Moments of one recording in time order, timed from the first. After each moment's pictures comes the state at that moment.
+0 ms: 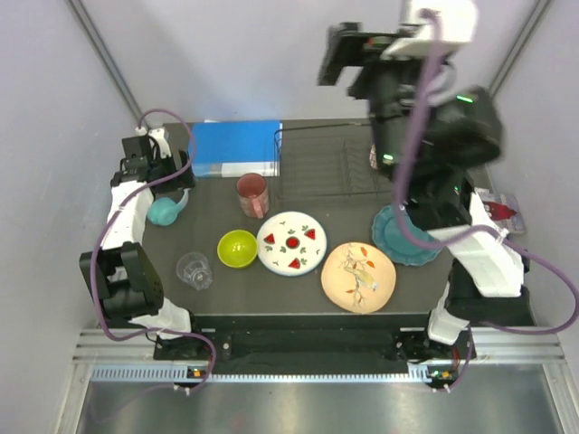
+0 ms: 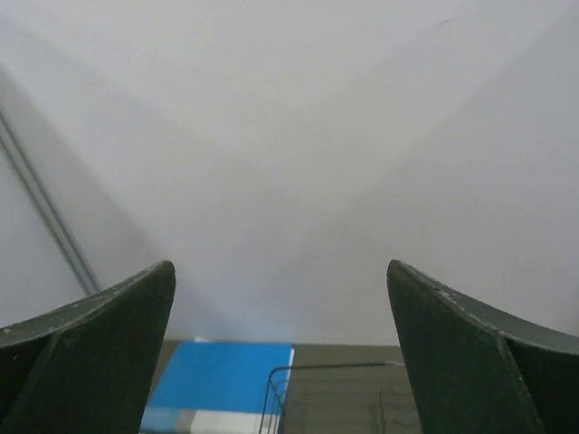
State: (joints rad) left arm 0.21 1.53 1.27 -0.50 0.20 -0.03; right arm 1.30 1.68 2.54 0.05 1.06 -0.63
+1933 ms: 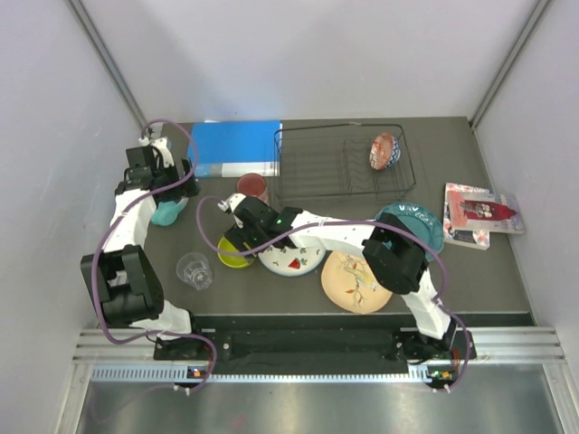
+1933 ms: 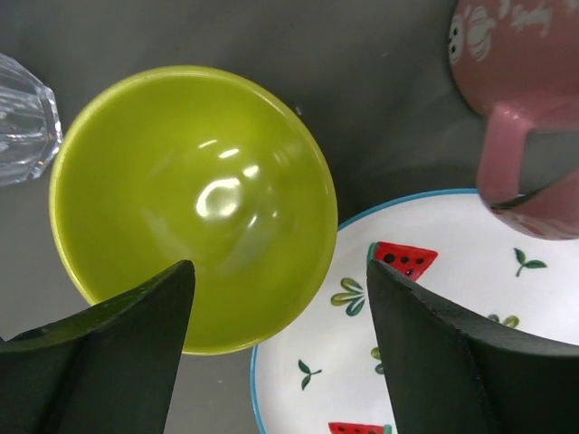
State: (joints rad) left arm 0.22 1.50 1.16 -0.43 0.22 -0.05; right arm 1.08 2.12 1.67 -0.41 0.09 0.16
